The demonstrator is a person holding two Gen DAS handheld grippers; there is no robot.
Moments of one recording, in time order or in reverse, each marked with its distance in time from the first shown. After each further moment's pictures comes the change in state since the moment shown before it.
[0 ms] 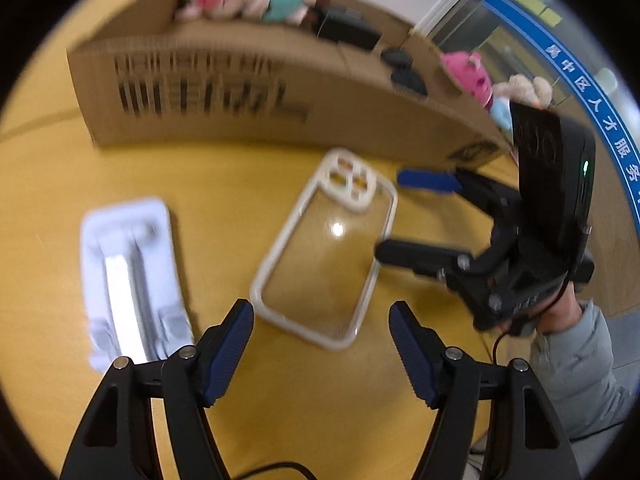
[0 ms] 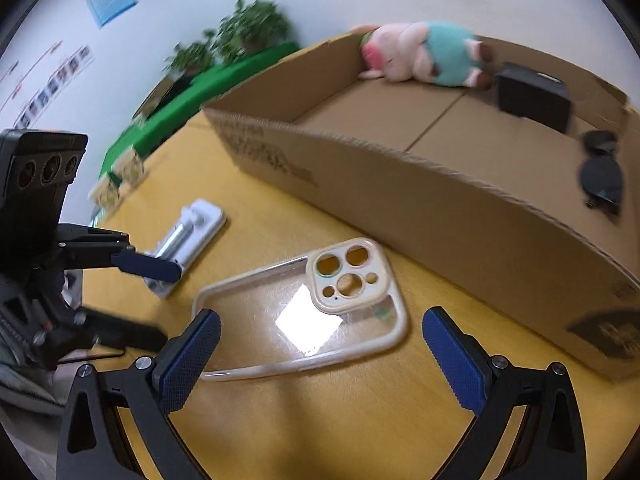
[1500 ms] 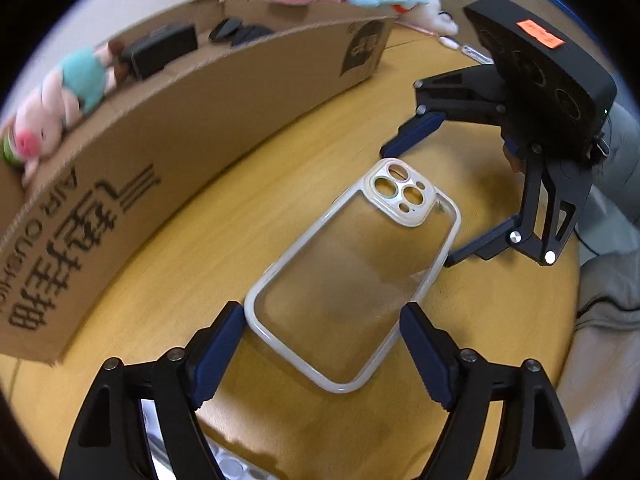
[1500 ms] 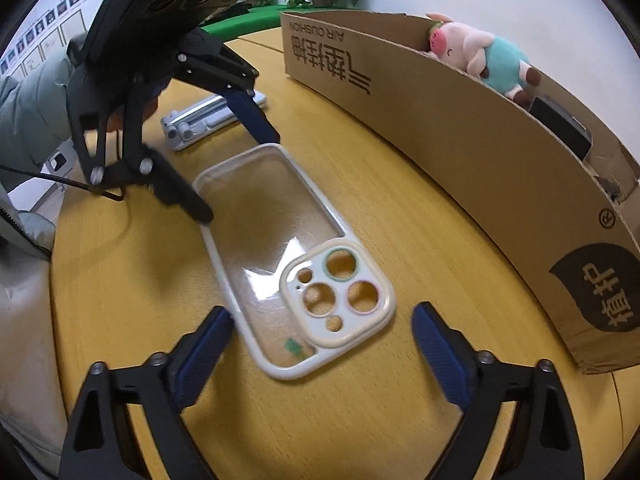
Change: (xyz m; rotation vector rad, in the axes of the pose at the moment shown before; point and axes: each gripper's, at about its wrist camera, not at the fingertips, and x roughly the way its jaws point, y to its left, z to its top) left arm 0.027 -0.039 0.006 0.780 0.065 0.017; right arm -0.024 0.018 -0.071 -0.345 0.116 -0.092
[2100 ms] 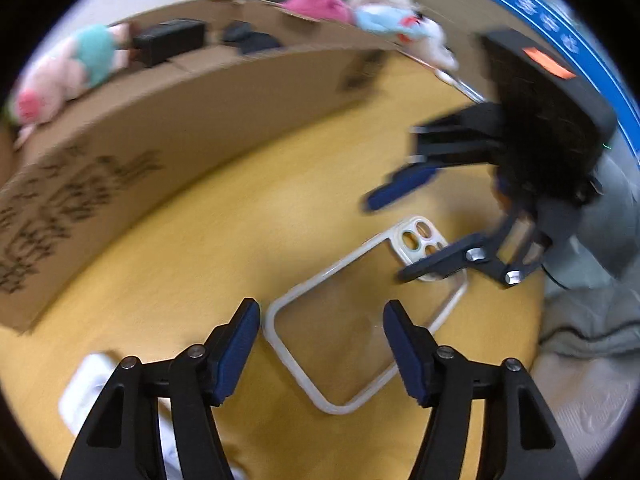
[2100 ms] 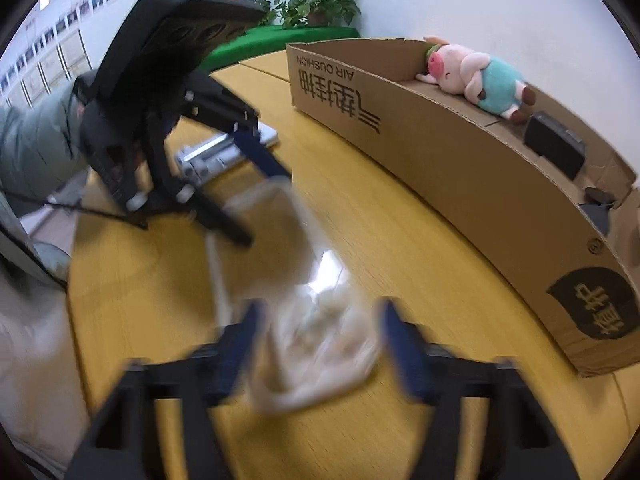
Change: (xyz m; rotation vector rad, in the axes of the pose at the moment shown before) left arm -0.002 0.002 -0.008 -0.099 -0.035 -0.112; right arm -0.014 0.020 0.017 0.047 -0.055 0.024
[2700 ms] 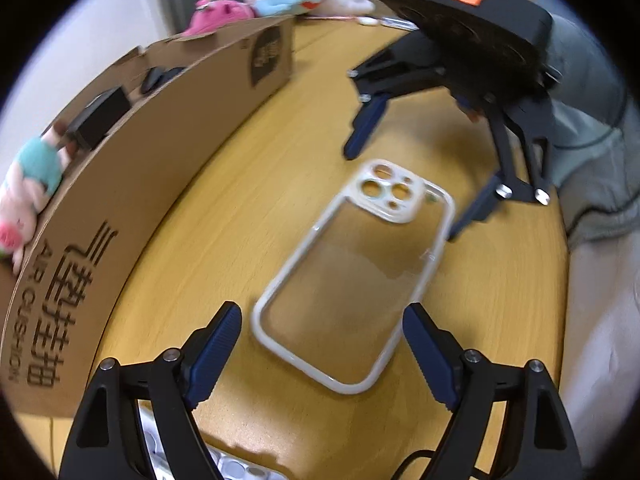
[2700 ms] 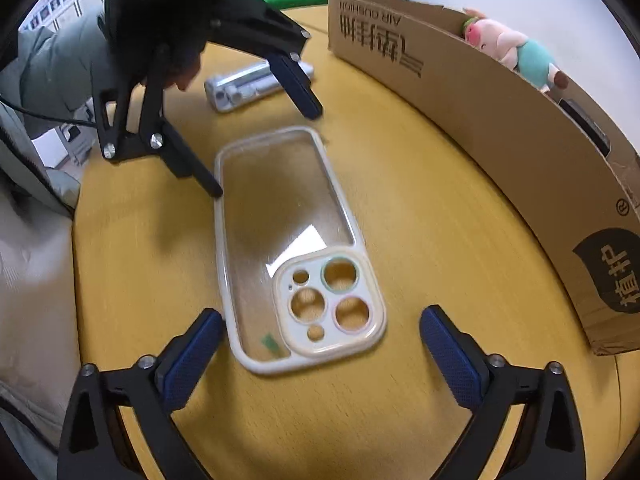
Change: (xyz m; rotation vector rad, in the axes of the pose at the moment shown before) left arm -0.005 -0.046 -0.007 0.416 0.064 0.061; right arm 0.006 0.016 -0.022 -0.113 0.122 0.010
